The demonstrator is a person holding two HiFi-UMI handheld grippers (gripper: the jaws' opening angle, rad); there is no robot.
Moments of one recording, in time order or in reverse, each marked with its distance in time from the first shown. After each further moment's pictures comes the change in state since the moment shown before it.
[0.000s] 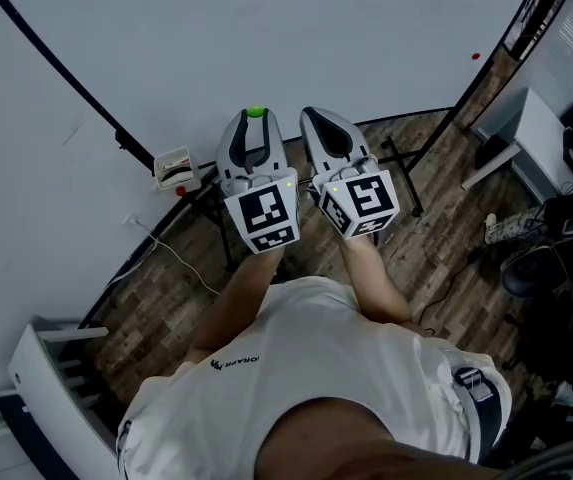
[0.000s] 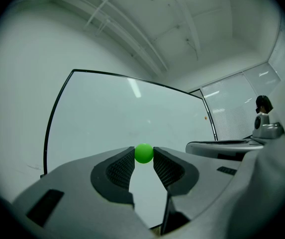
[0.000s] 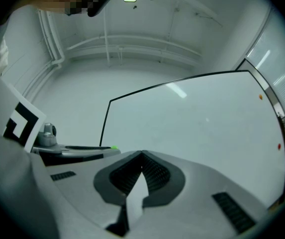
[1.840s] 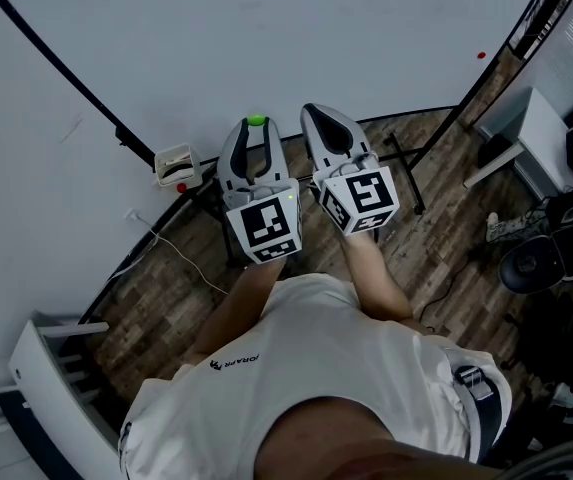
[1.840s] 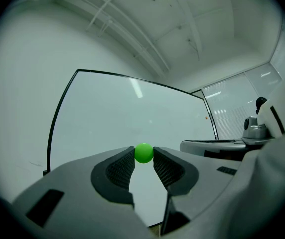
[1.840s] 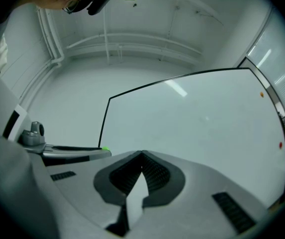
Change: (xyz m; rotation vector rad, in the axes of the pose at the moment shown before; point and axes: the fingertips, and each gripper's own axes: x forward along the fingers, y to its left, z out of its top) left arm -0.013 0.004 -0.010 -0.015 -0.007 0.019; right arm 0.009 -0.002 -0.011 -0.002 0.016 0.003
